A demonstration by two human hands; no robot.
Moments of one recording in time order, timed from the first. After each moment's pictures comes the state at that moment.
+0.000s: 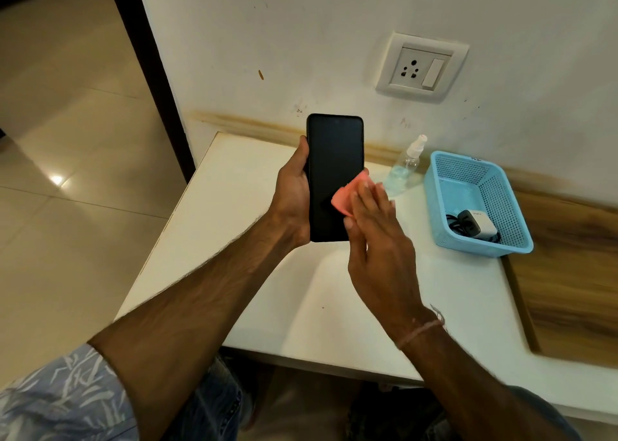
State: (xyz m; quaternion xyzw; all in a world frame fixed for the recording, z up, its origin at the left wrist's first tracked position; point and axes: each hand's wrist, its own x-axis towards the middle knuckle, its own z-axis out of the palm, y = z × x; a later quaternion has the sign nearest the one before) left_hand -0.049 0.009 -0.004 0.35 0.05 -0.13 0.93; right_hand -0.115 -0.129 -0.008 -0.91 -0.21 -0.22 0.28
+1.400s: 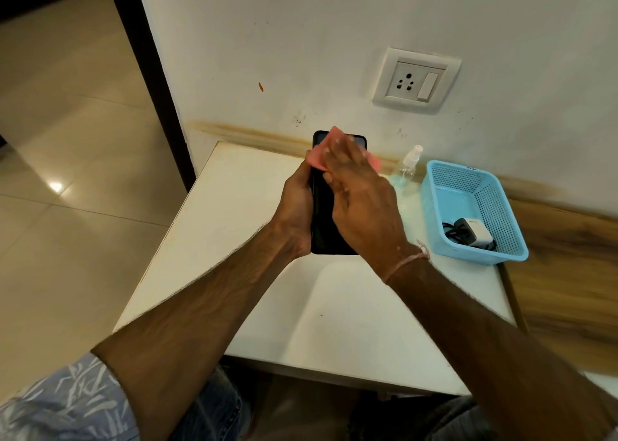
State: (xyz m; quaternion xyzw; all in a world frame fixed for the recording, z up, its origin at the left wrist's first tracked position) left_hand -0.051 0.006 0.001 0.33 0.08 -0.16 0.93; right_hand -0.061 -0.099 0.041 -0.92 -0.24 -0.16 0.25
